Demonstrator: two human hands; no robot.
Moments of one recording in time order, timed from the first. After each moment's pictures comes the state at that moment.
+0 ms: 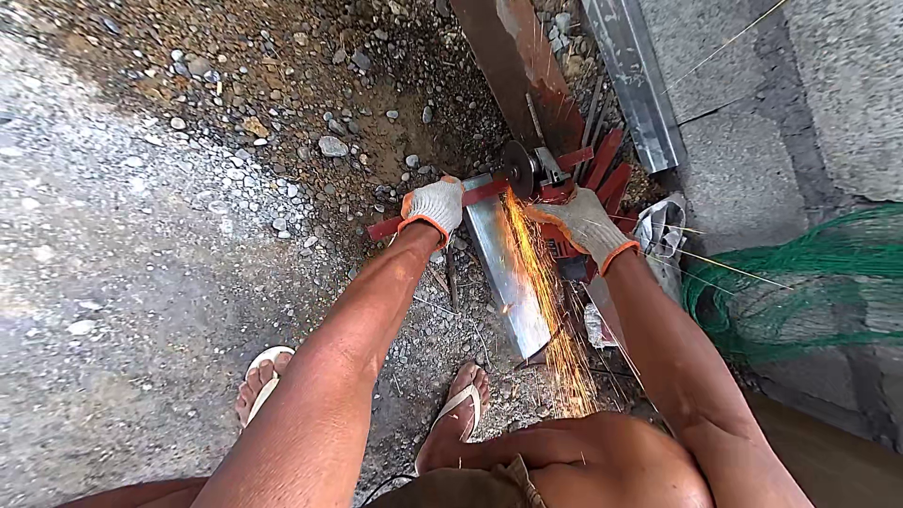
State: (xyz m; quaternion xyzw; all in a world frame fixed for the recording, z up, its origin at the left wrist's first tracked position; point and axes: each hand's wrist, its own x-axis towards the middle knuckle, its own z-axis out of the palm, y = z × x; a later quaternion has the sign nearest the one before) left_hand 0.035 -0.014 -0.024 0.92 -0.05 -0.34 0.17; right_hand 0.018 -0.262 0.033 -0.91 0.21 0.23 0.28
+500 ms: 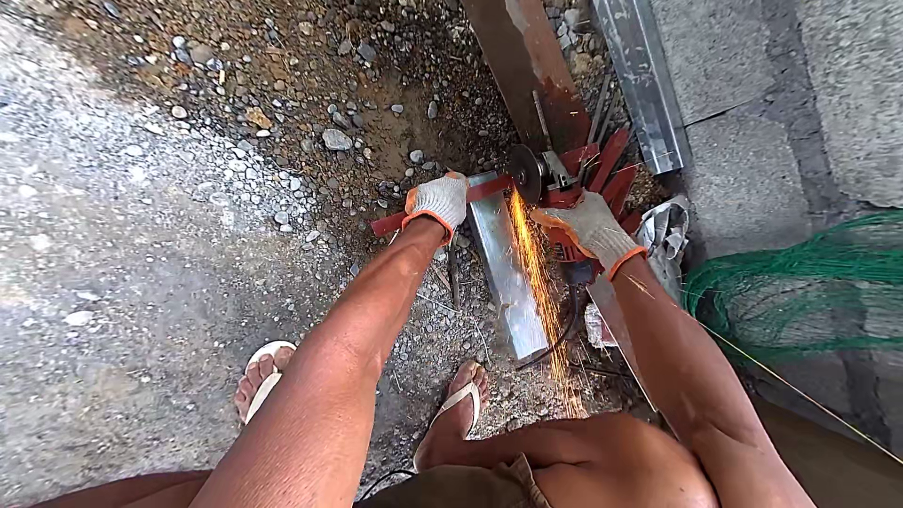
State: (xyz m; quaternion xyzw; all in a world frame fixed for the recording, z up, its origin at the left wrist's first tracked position) left_hand 0.037 -0.014 -0.025 0.92 -0.05 -0.34 0.18; right_hand 0.009 -0.266 0.039 -0.91 0.20 0.24 0.27
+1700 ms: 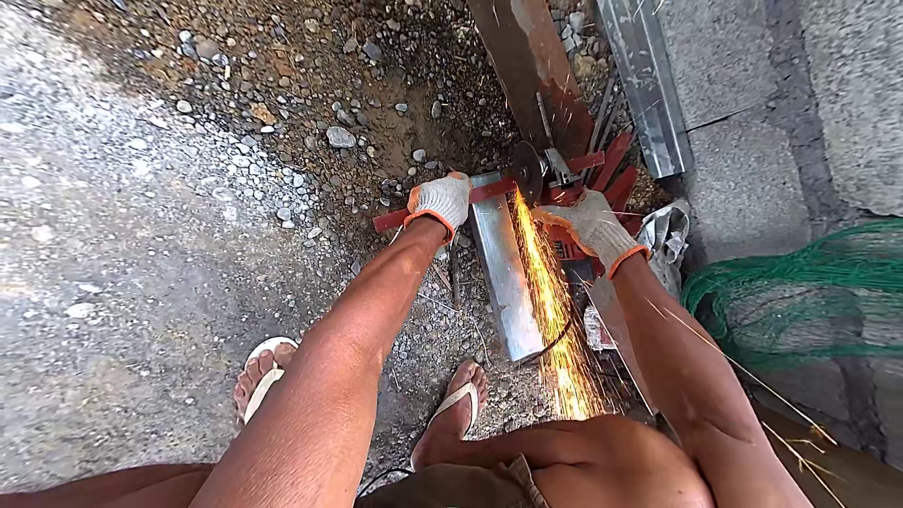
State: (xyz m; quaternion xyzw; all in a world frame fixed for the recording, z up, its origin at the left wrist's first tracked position) left_hand 0.036 -0.014 -0.026 0.92 -0.05 -0.34 0.17; right_hand 0.018 -0.268 0.030 -0.91 0.19 0.23 0.30
